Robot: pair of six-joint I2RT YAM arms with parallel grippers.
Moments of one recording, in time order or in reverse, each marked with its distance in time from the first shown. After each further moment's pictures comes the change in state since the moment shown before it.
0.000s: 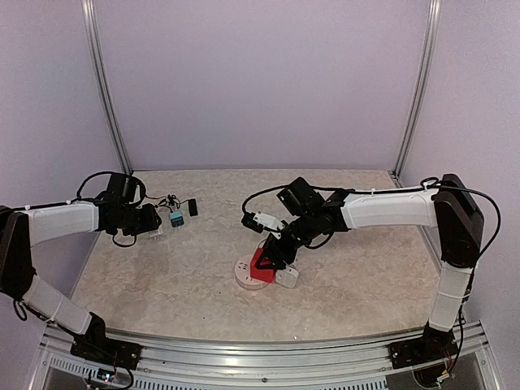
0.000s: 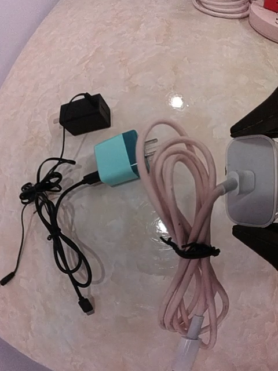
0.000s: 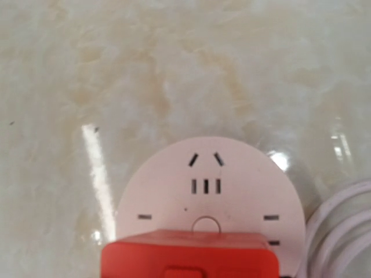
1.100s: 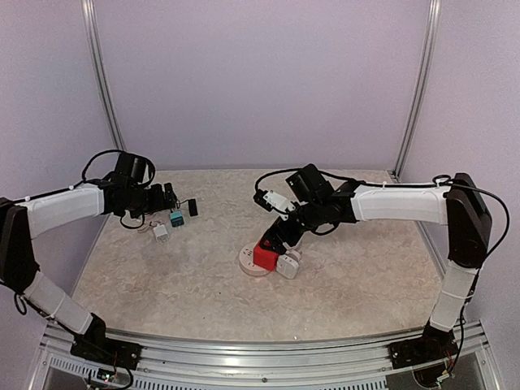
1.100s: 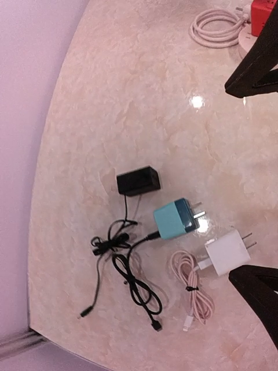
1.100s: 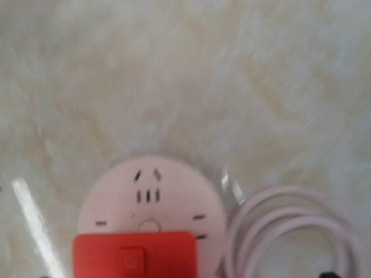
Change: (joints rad) left arm -0.124 0.042 0.196 -0.058 -0.099 0.008; right arm -0.050 -0.080 0.011 0.056 0.213 0.109
